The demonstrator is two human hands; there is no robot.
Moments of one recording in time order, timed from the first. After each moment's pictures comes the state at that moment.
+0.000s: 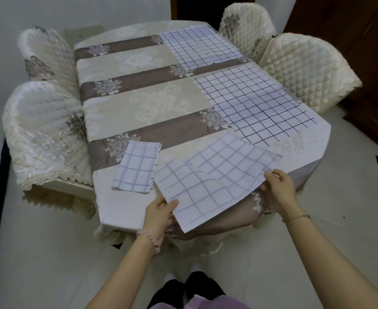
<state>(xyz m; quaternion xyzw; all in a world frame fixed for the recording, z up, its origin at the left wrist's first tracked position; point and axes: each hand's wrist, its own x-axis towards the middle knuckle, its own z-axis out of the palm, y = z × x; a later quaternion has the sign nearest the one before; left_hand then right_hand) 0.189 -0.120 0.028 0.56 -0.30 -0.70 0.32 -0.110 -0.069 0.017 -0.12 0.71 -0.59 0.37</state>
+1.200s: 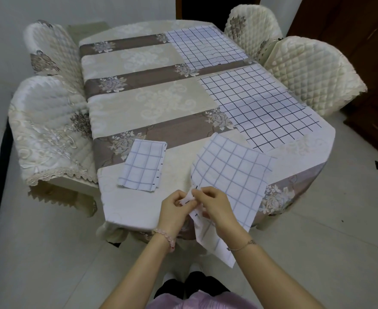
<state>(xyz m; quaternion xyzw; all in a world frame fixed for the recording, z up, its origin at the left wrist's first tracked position) 0.179 -0.115 0.038 0.53 -0.45 -0.65 0.31 0.067 -0.085 0.058 -0.22 0.69 -0.45 0.52</state>
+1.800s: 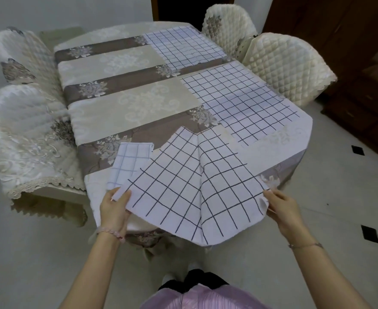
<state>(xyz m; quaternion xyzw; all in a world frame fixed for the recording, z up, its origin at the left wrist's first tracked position) 0.261 -0.164 0.028 0.58 -0.28 -0.62 0.45 -0.071 0.001 0.030 -0.06 0.73 -0.56 0.39</state>
